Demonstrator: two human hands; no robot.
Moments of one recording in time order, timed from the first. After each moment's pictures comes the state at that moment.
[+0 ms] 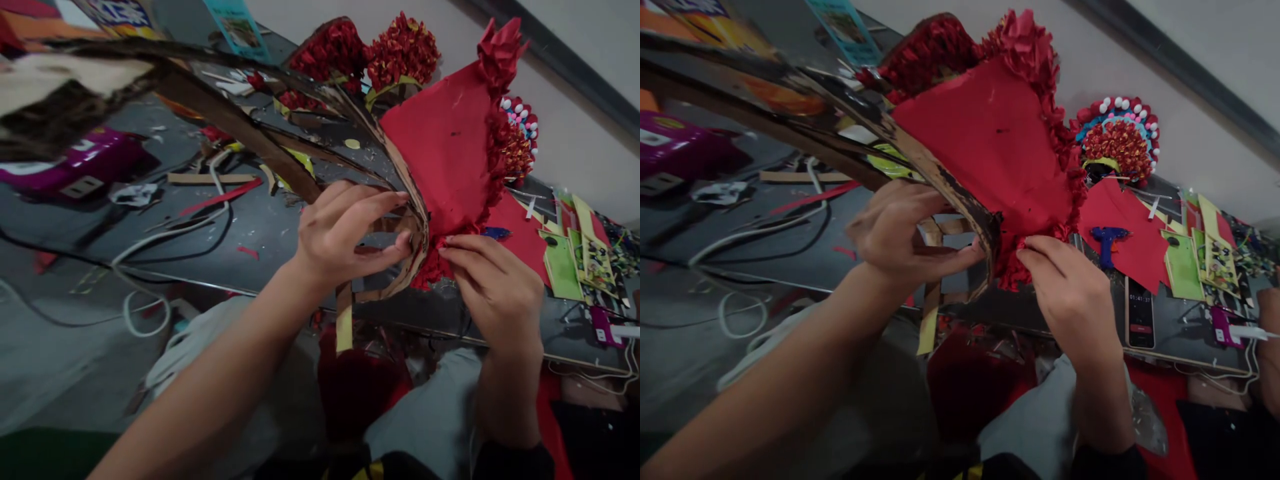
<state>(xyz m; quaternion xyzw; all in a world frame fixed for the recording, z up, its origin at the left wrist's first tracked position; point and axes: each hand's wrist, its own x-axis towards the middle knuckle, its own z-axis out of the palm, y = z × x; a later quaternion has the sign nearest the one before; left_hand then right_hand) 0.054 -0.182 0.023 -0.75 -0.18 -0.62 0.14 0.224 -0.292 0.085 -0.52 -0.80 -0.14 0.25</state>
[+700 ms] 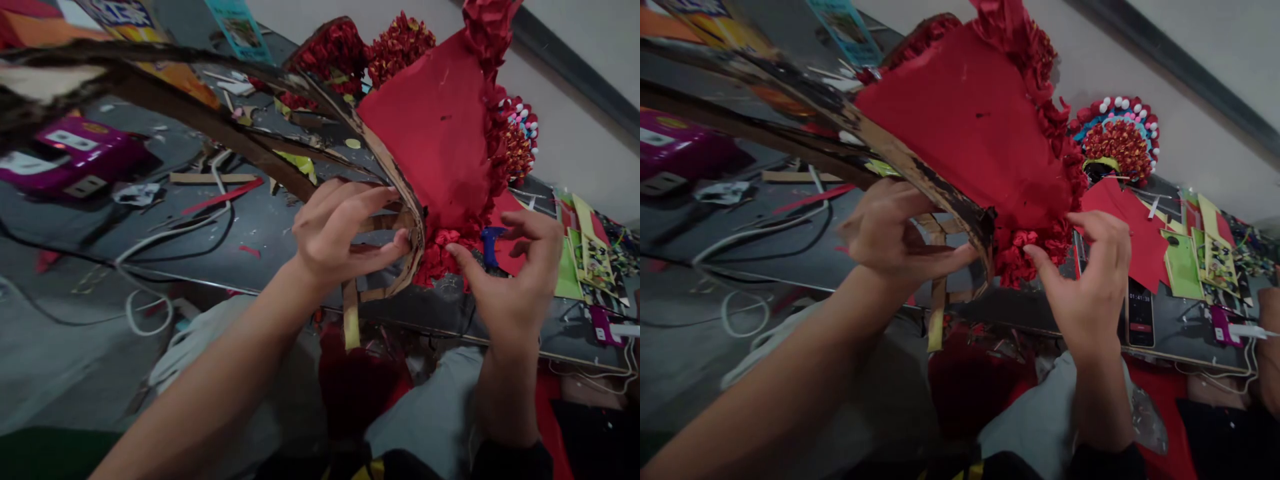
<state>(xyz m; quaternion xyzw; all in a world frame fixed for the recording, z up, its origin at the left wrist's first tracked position) 0.050 -0.182 0.018 -0.74 -0.19 -0.63 0.15 0.226 -0.288 0.080 -0.60 -0.67 -0.13 0.40</state>
